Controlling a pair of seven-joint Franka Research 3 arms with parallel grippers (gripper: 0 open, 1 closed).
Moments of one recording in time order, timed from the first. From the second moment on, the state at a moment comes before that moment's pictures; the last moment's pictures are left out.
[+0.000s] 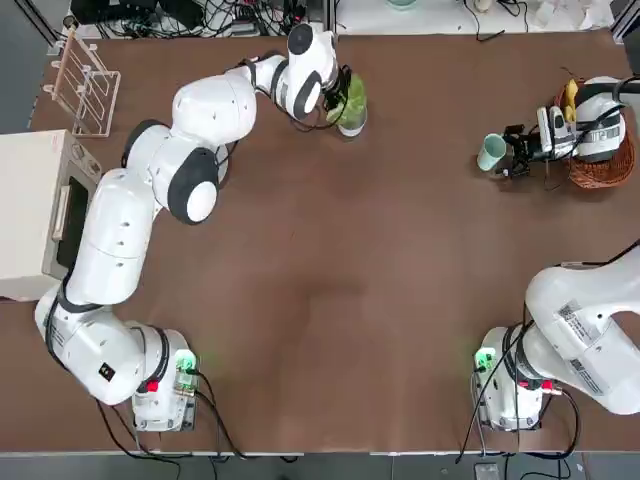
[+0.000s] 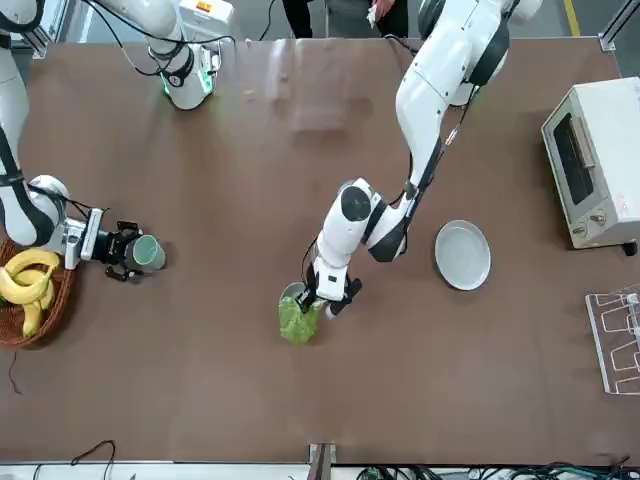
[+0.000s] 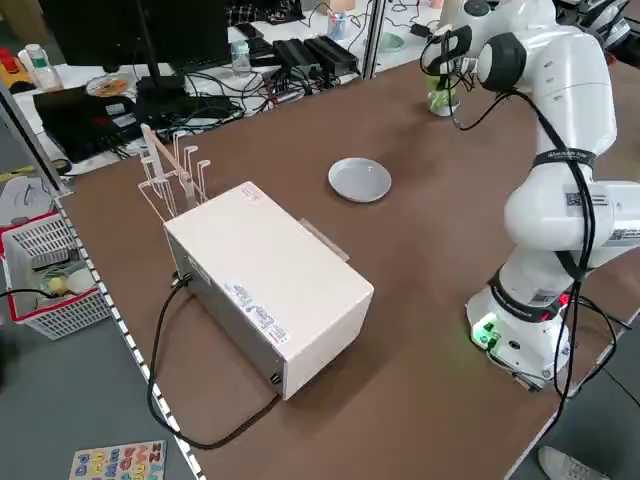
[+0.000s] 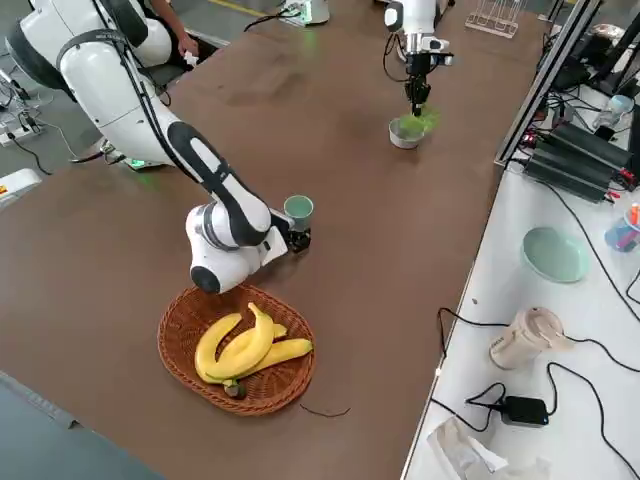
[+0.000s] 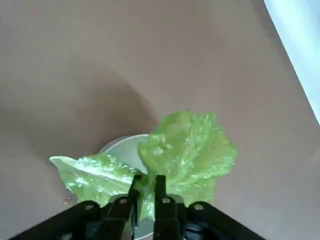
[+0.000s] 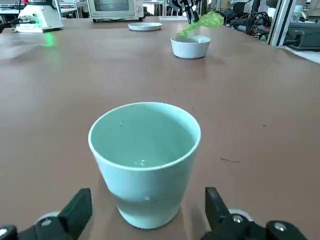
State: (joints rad) left arm -0.61 0.99 -0.15 -1.18 0.03 2.67 -1.41; right arm -0.92 0.82 0.43 -1.88 0.70 1.95 -2.54
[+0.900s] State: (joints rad) left arm -0.56 0.83 -0.15 -1.13 -0.02 2.36 -1.41; right arm -0.87 0.82 0.43 -1.88 0.75 1.95 -2.50
